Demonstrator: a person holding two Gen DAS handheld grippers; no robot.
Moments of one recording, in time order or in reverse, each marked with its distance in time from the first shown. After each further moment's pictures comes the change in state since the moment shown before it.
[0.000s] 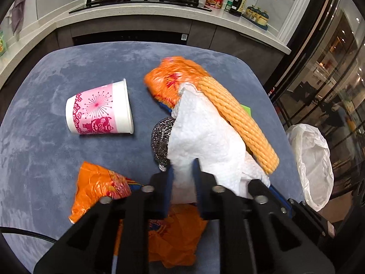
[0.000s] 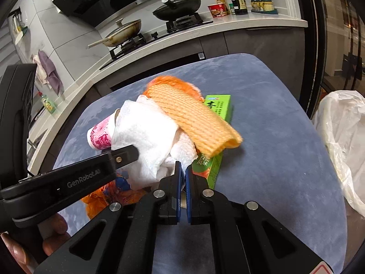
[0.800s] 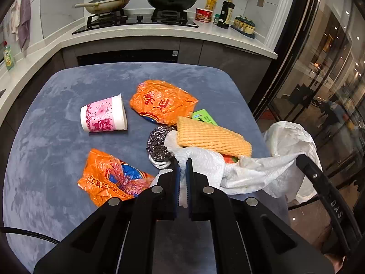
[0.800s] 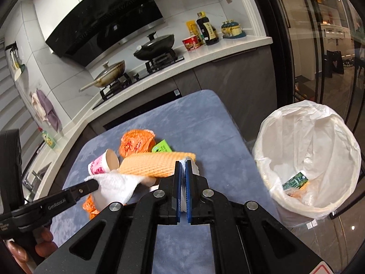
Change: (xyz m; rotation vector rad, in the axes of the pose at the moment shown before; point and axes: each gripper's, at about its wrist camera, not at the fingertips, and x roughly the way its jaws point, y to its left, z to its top) left arm -0.069 -0.047 -0.023 0.048 -0.095 0.026; right arm -0.106 -0.077 0.006 0.107 -0.198 -0.022
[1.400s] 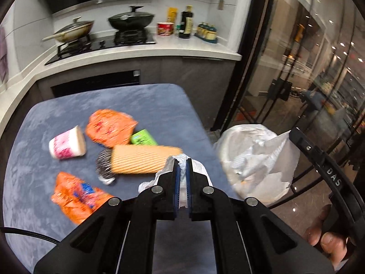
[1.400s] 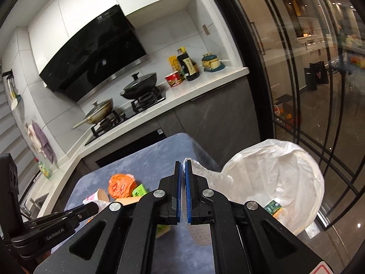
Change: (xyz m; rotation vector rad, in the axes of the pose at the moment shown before) left arm -0.028 -0.109 0.011 0.154 -0.074 -0.102; right arm -0.065 -0.066 0.048 0.063 -0.190 -0.053
